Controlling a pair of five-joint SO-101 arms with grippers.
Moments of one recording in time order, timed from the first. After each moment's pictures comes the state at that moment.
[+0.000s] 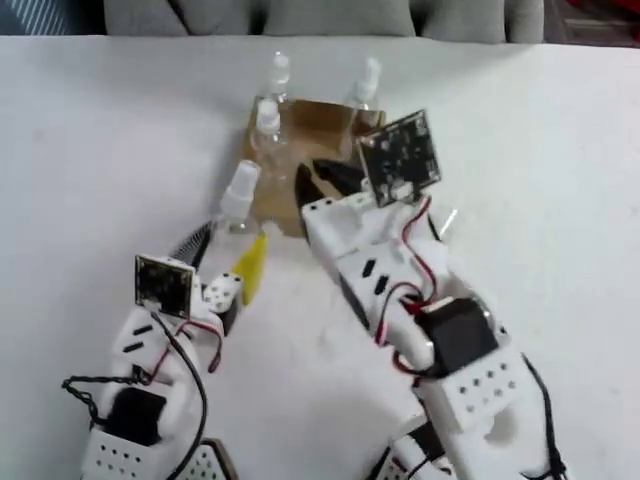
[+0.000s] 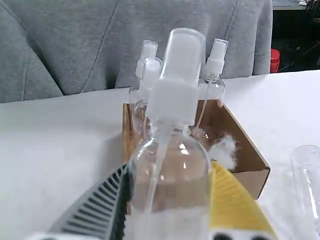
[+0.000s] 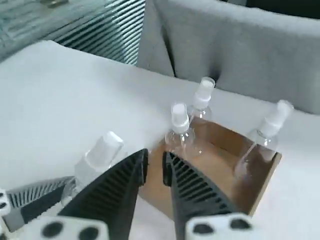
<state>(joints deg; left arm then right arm) 10.5 -104.1 92.0 35.3 2.9 -31.2 -51.2 33.1 47.4 -0.7</state>
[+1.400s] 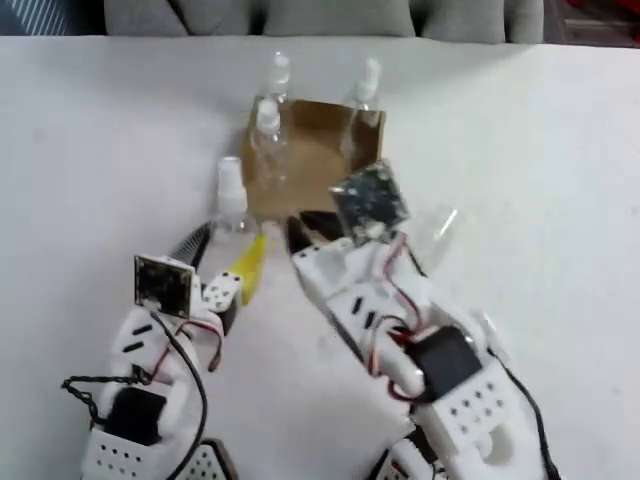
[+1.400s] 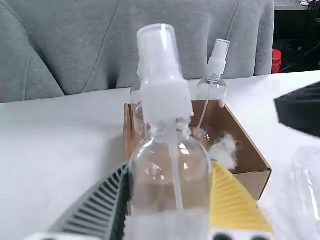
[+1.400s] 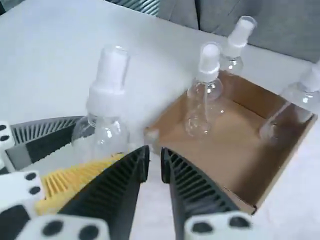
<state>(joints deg) 10.3 -104.1 92.0 34.9 2.9 -34.5 -61.1 46.8 48.9 0.0</state>
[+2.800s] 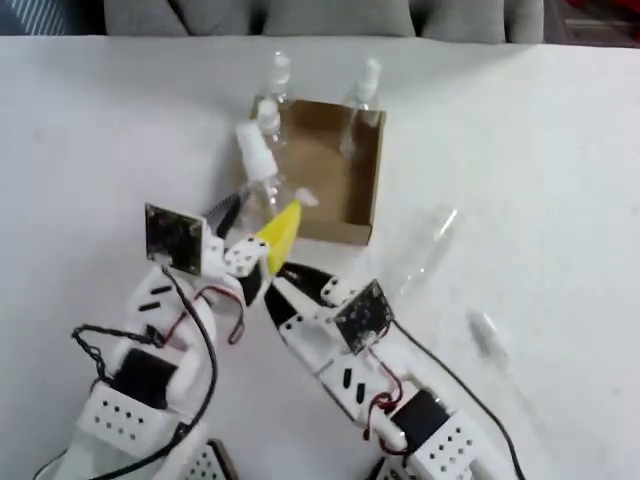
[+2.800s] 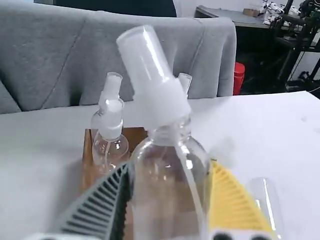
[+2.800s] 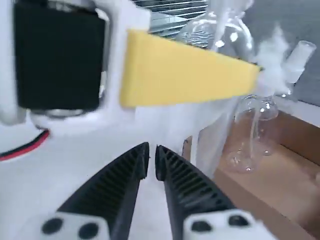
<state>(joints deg) 17.5 -74.4 74.2 22.7 9.4 -43.3 -89.4 96.6 8.6 1.9</state>
